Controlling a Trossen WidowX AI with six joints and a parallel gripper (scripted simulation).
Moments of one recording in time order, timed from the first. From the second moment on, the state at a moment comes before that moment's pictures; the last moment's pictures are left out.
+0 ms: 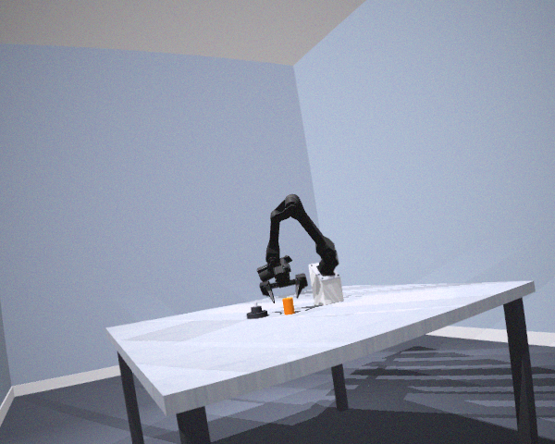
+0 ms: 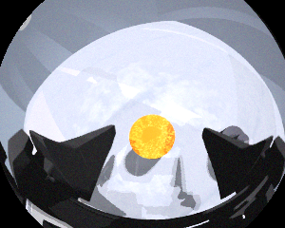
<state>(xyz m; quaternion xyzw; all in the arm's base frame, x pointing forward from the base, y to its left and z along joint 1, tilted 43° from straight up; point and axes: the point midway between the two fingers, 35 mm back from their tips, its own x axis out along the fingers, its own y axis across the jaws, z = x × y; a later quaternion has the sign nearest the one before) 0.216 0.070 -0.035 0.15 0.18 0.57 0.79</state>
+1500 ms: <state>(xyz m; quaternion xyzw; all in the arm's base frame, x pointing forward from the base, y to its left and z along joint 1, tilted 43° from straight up) 0.223 0.032 0.040 -0.05 0.50 0.53 0.68</state>
